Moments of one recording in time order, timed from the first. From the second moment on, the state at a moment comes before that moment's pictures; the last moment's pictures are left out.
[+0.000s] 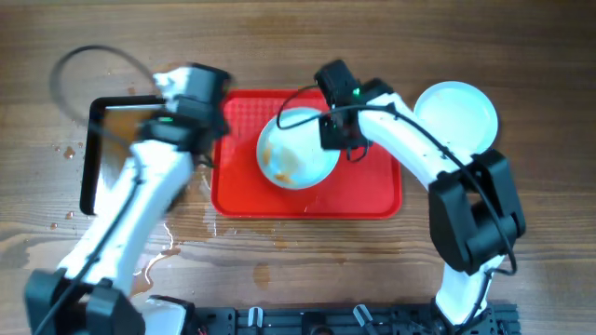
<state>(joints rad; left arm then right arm) -0.22 1.49 1.20 -0.78 -0.29 -0.64 0.49 1.98 1.54 -0.94 0.09 0.38</state>
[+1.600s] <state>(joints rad) 0.07 1.49 1.20 -0.83 0.23 -0.46 0.36 1.92 1.40 -0.65 -0.09 0.34</state>
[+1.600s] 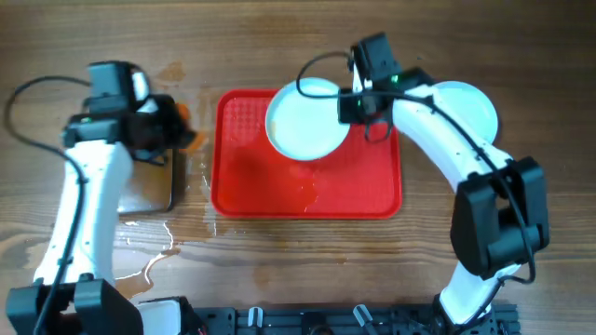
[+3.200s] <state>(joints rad) -0.42 1.80 1.29 -0.75 -0.46 -0.64 0.51 1.92 1.14 -0.39 -0.09 0.61</state>
